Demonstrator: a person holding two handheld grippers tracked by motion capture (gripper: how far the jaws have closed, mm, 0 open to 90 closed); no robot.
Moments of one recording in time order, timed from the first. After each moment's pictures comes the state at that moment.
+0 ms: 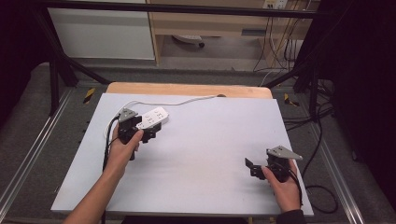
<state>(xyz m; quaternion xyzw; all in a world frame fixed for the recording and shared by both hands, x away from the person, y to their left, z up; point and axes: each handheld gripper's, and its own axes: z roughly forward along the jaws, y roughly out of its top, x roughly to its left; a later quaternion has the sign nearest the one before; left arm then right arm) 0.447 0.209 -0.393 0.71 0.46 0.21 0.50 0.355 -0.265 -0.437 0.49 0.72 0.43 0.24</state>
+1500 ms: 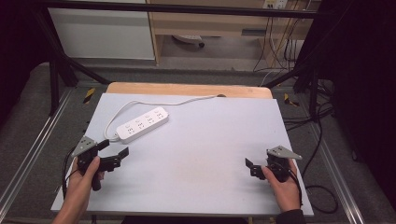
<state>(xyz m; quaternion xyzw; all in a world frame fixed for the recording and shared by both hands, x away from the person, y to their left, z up) 0.354 0.305 -0.413 0.68 0.48 0.23 0.50 0.357 -0.265 -0.439 0.49 0.72 0.42 0.24</state>
